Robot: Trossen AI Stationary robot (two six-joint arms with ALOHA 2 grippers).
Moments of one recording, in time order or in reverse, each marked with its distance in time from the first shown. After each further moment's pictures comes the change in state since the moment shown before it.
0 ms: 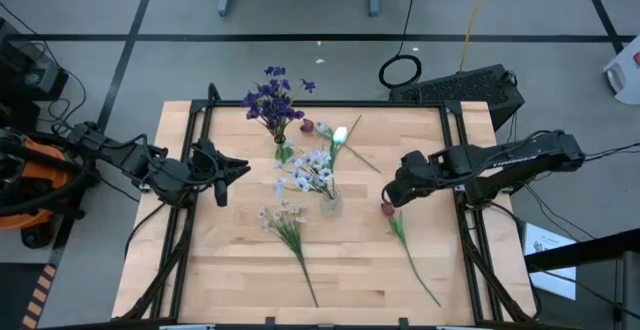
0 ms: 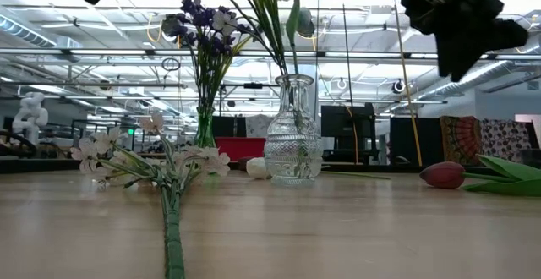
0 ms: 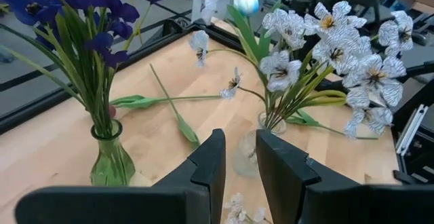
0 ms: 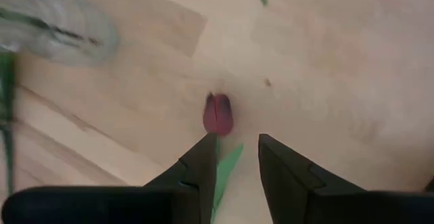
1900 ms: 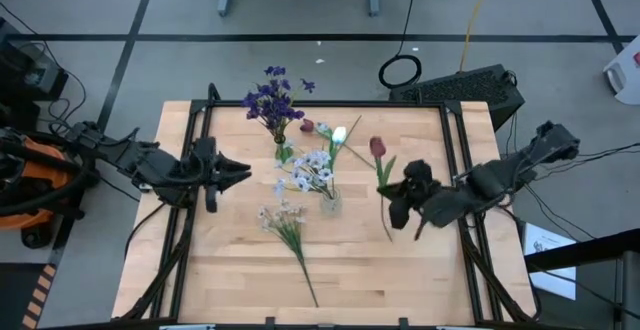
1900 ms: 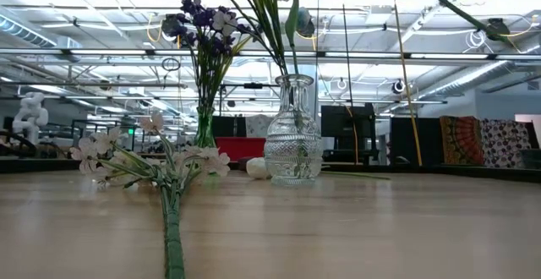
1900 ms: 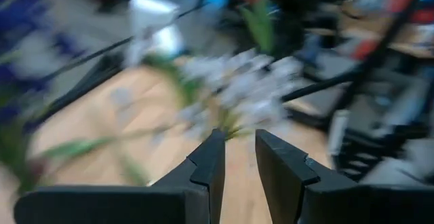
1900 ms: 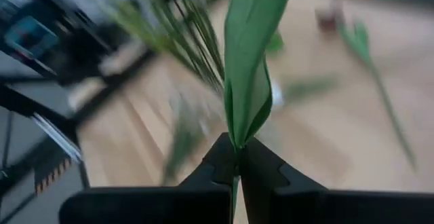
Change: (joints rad) left arm -0.001 0.003 0.047 0.185 0.159 0.195; right arm 0.359 -0.025 0.128 0.434 0.591 -0.231
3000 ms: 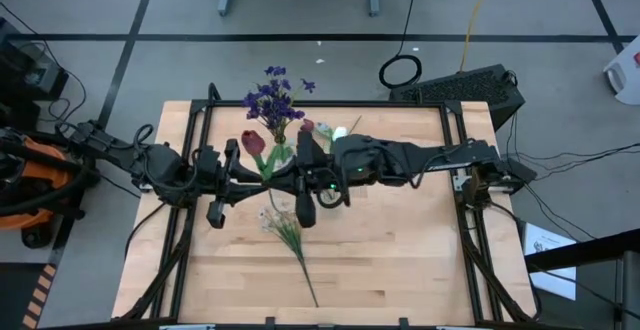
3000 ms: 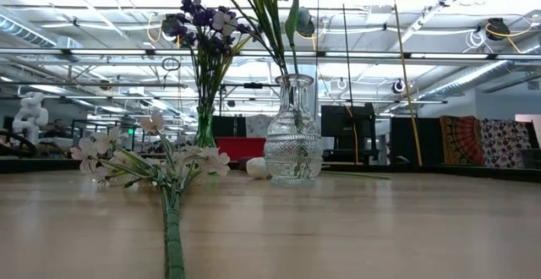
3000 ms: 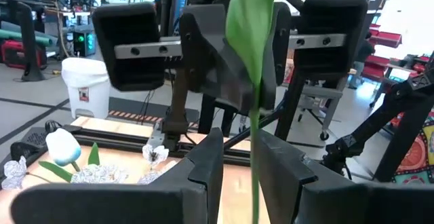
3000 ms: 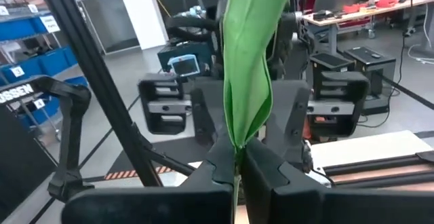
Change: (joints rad) left arm 0.000 0.218 0.149 0.334 0.187 0.253; right arm -0.334 0.735 0.947 0.424 -0.619 -0.802
